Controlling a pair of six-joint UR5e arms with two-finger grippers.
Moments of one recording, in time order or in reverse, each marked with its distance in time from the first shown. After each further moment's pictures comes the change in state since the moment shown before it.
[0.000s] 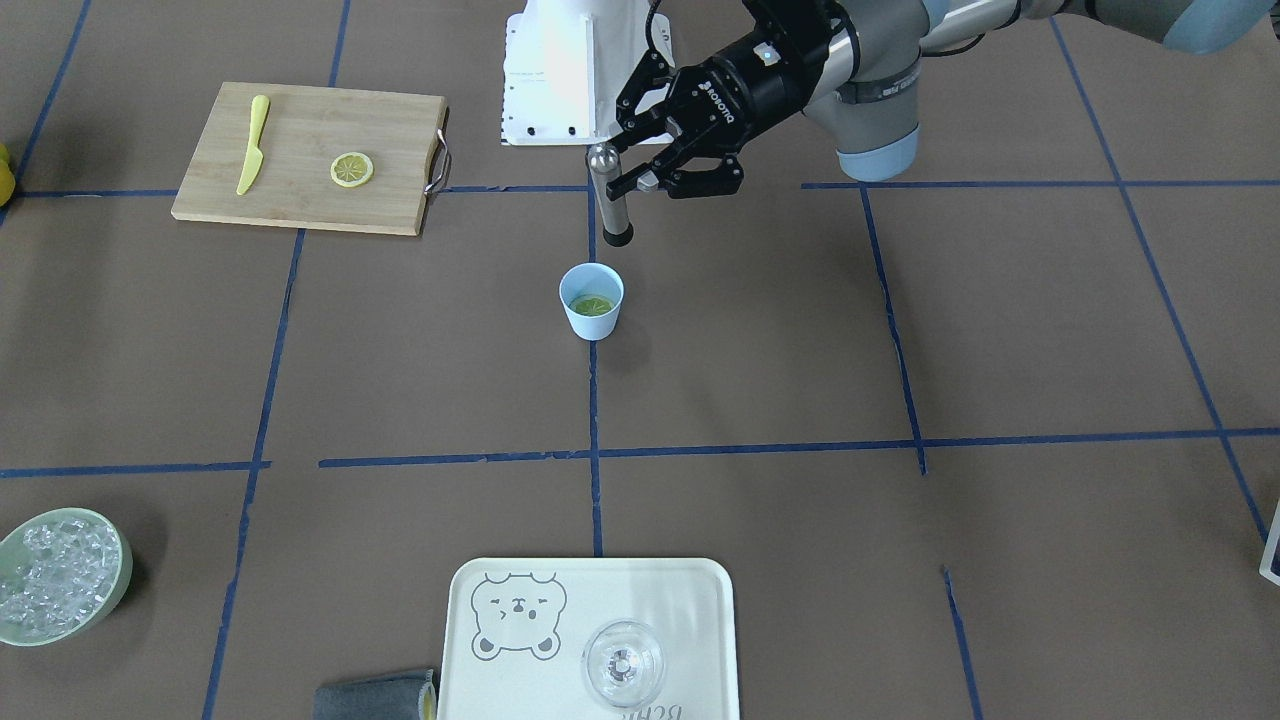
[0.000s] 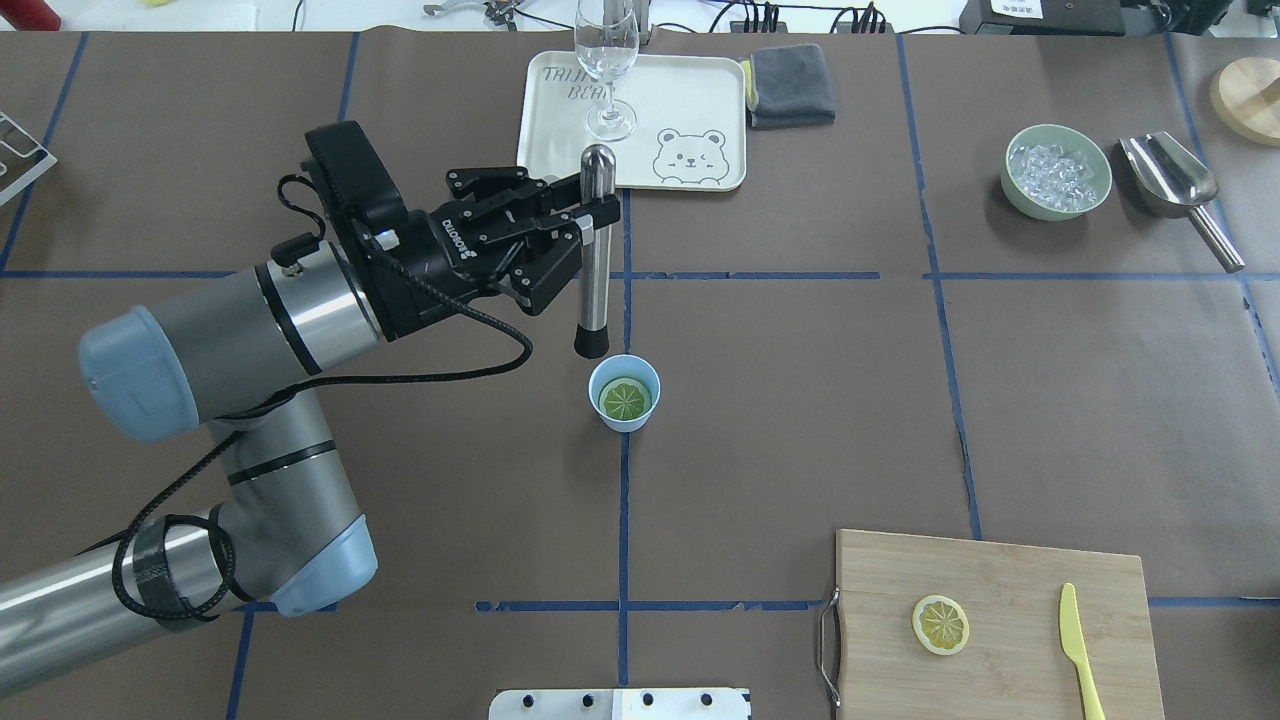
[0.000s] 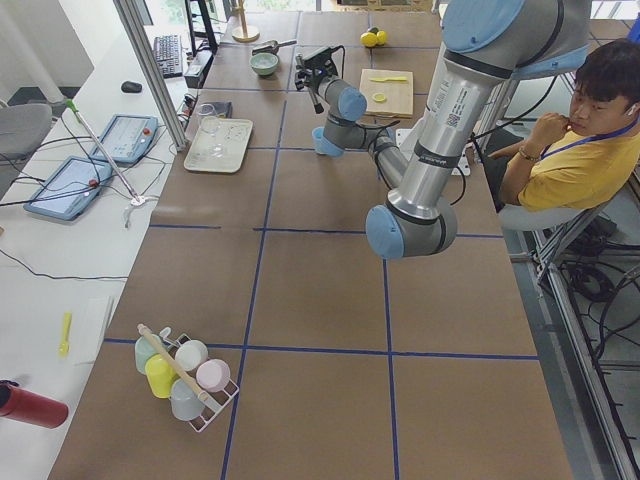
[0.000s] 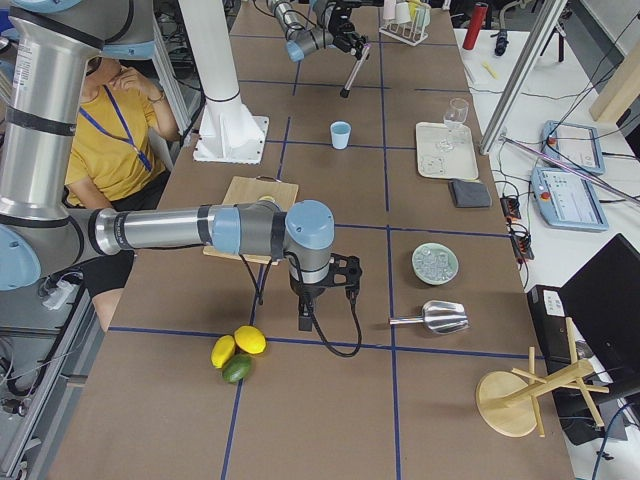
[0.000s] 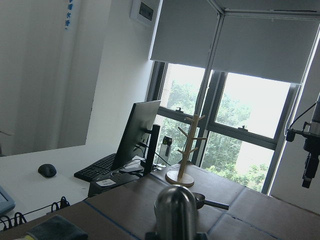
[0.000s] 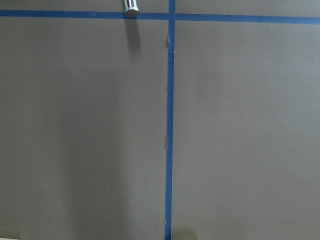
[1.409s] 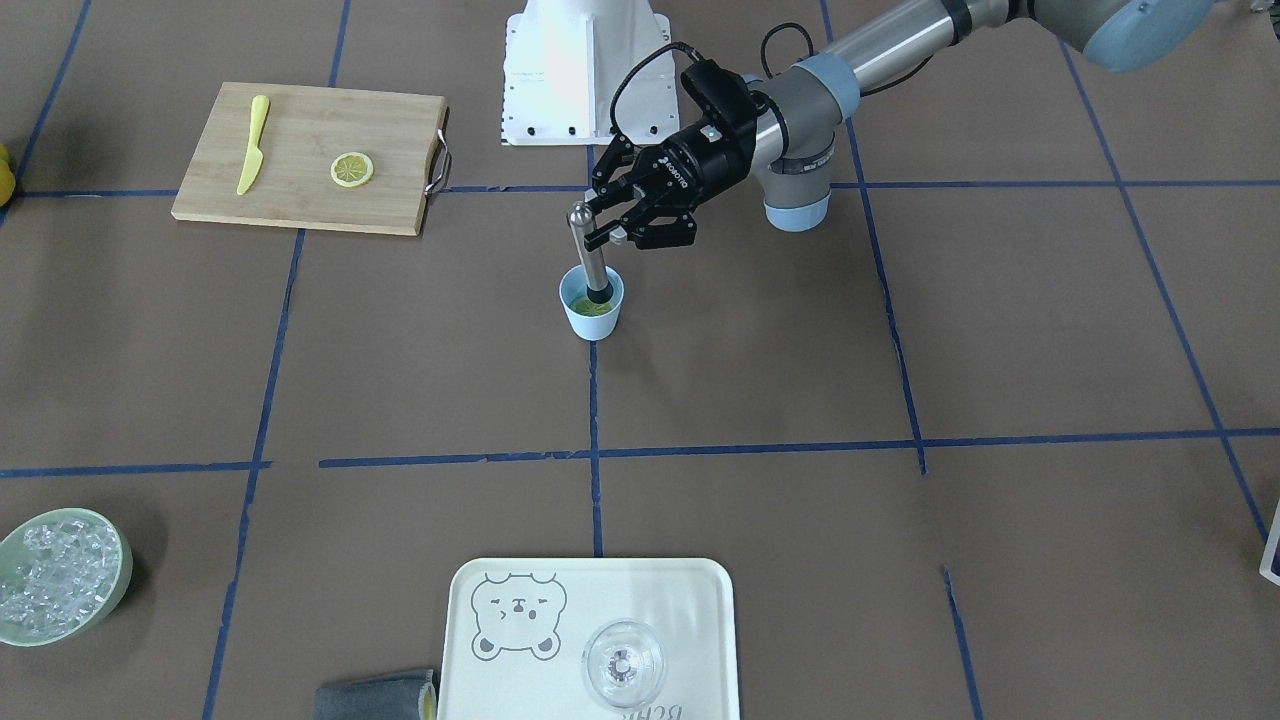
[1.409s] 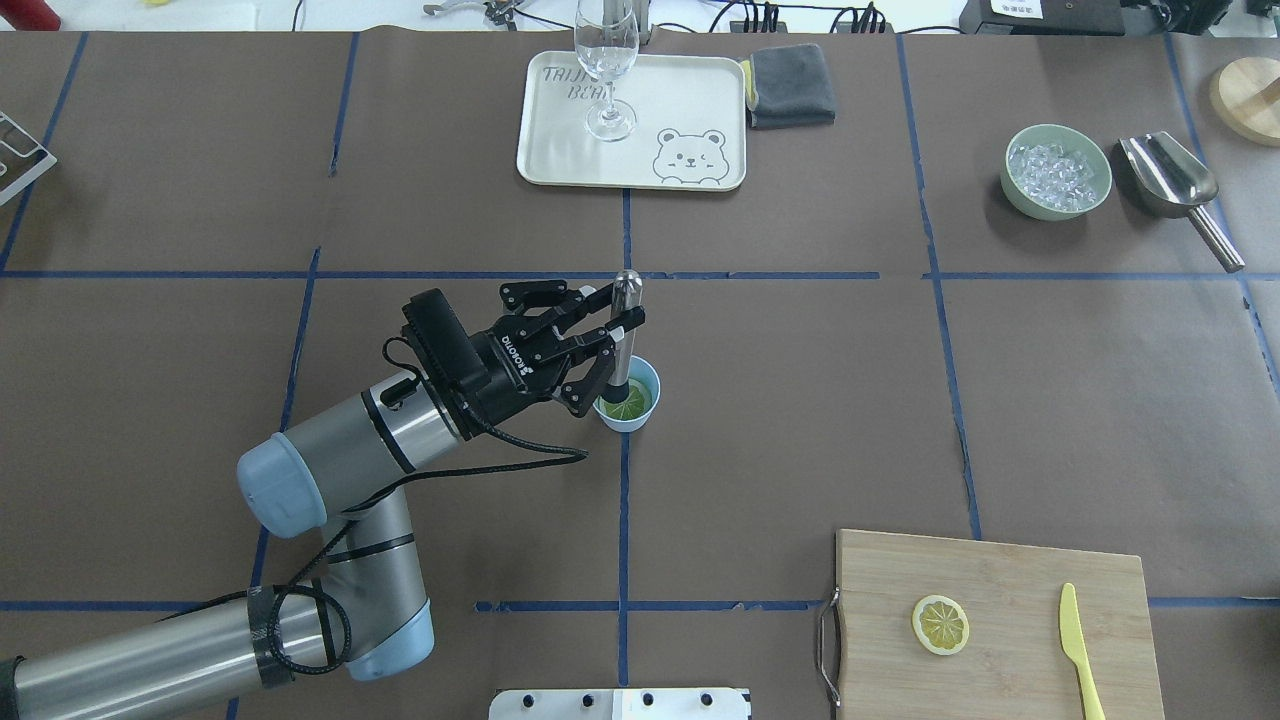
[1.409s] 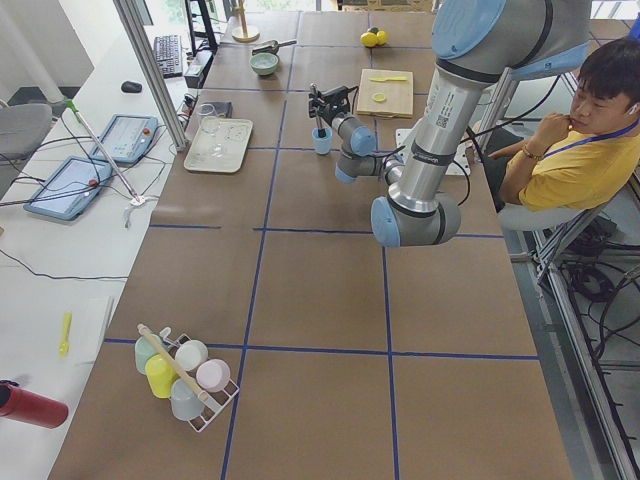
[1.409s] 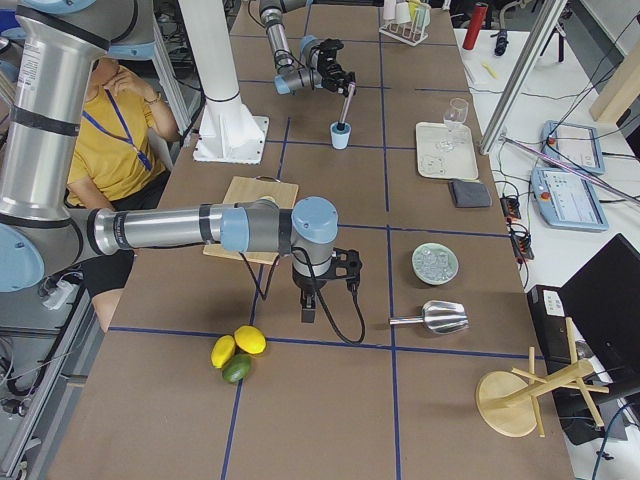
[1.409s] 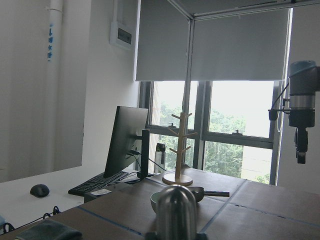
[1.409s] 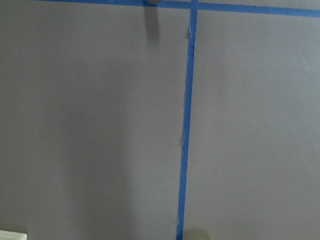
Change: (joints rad) left arm 0.159 -0.058 0.330 -0.309 0.197 0.236; right arm -0.048 -0.008 0.005 0.019 0.004 0.022
